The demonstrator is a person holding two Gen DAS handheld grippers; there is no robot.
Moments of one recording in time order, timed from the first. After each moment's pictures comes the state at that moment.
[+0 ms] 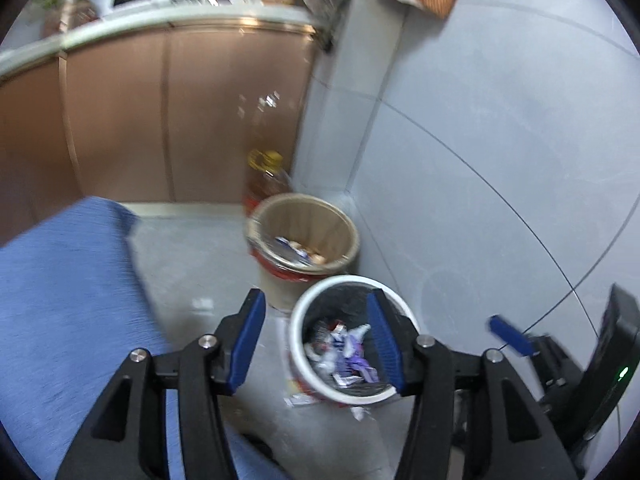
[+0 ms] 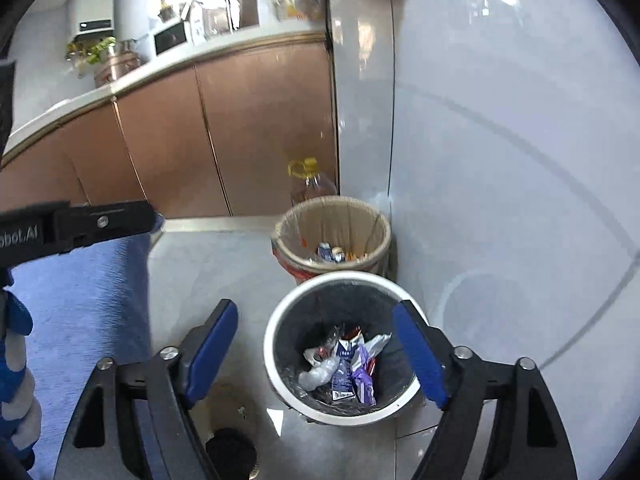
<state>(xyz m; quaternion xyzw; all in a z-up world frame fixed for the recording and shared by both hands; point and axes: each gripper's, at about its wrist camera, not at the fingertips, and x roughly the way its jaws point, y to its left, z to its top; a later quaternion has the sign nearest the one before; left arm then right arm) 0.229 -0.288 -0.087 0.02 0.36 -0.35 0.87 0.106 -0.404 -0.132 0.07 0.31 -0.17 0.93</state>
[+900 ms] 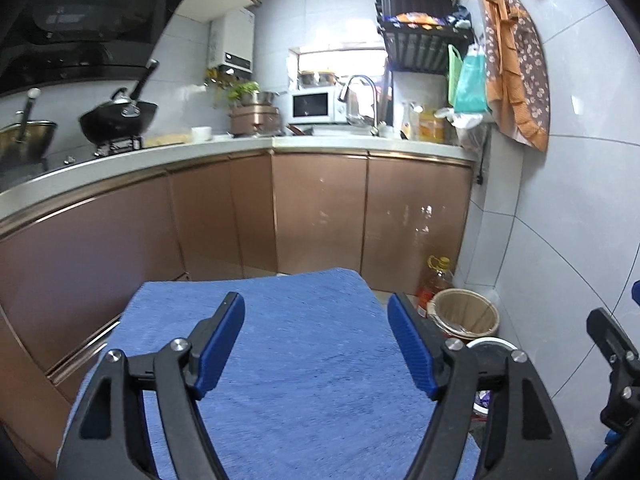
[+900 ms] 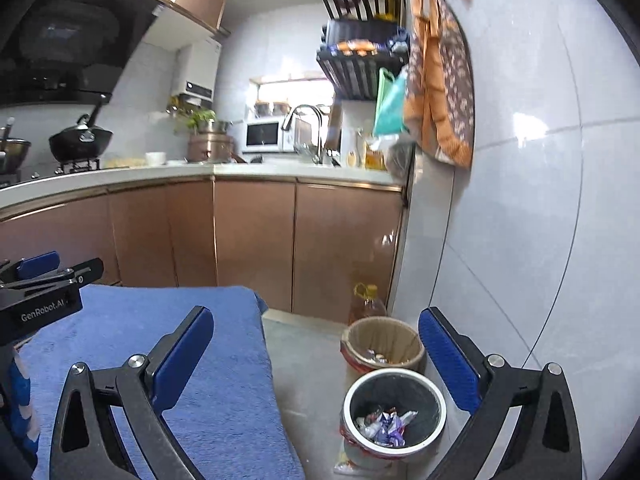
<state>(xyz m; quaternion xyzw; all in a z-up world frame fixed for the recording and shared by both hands) 0.064 -0.050 0.017 0.00 0.18 -0.07 0.98 -0.015 -0.227 -0.005 -0.03 0.12 -0.10 0.99</state>
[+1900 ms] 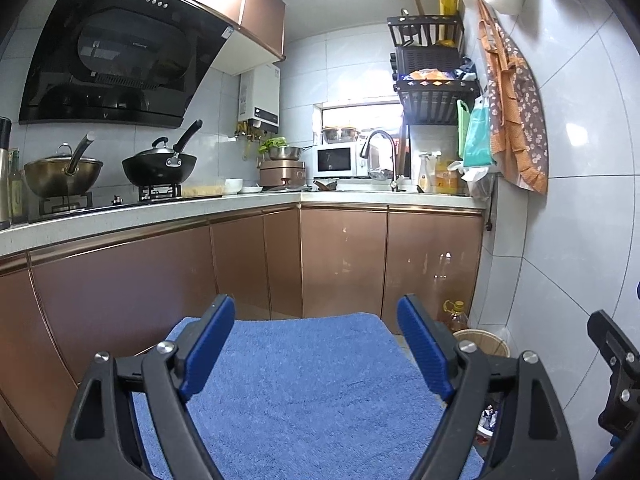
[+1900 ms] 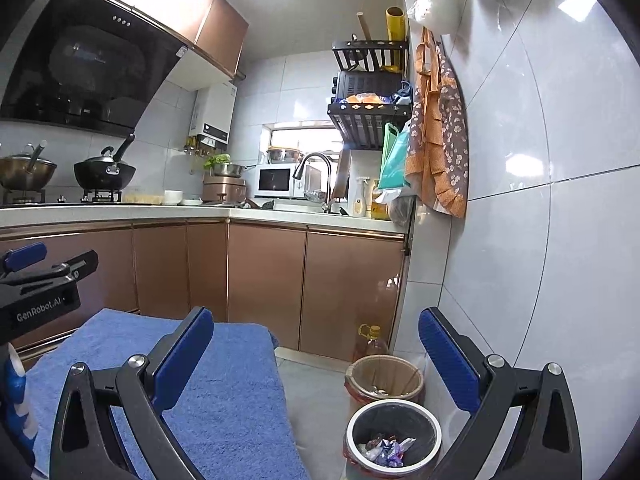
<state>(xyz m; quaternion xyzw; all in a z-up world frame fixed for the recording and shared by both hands) -0.013 -0.031 0.042 0.00 0.09 -0.03 1.00 -0.075 -0.199 0.016 -0.05 0.05 -0.09 0.99</state>
